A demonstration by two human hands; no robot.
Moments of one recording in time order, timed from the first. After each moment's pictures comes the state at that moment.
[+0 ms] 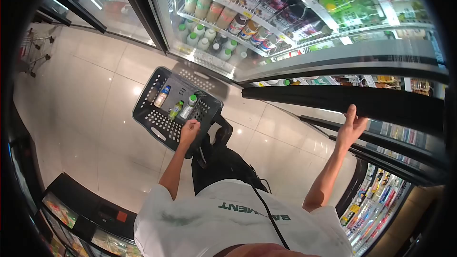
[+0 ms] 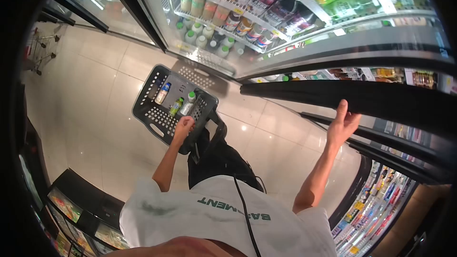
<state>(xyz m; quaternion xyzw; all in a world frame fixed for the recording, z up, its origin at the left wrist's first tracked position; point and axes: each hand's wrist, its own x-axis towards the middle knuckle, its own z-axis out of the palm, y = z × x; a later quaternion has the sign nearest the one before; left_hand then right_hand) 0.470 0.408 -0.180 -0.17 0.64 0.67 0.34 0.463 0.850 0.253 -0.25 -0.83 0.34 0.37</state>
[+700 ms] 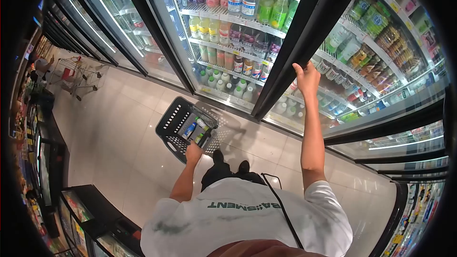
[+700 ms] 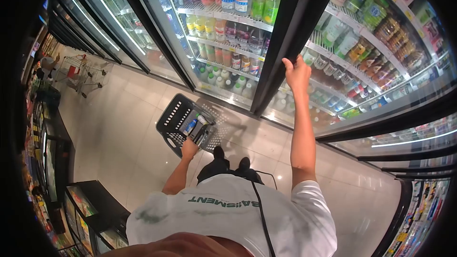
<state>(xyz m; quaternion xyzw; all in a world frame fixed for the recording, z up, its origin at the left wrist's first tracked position) 0.524 0.421 -0.033 -0.11 0.96 0.20 0.17 0.430 0.908 0.276 -0.18 -0.87 0.32 0.34</state>
